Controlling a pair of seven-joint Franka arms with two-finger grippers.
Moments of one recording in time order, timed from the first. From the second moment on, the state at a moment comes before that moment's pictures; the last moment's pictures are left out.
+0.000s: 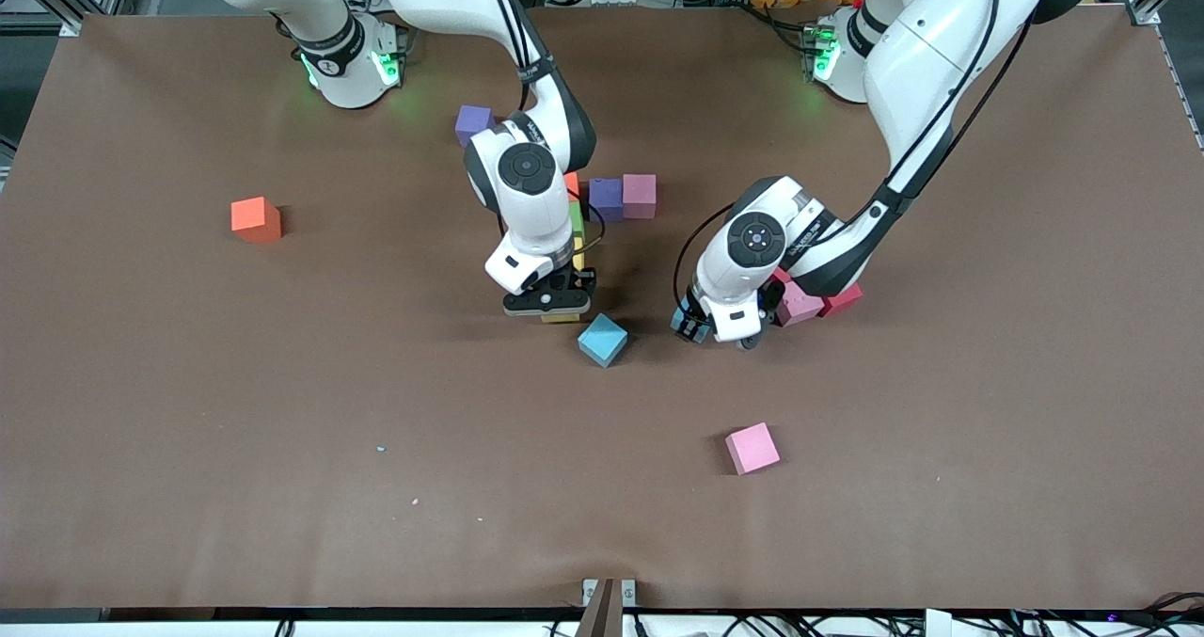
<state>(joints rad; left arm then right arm) -0.11 0.69 -0.53 -1.82 0.33 2.43 -1.81 1.21 0.66 -0.54 -1.76 0.35 2.44 0.50</state>
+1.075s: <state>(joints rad) -0.10 0.64 -0.53 -1.81 0.33 2.33 -2.08 1.20 0.71 -0.53 -1.69 0.23 2.37 0.62</state>
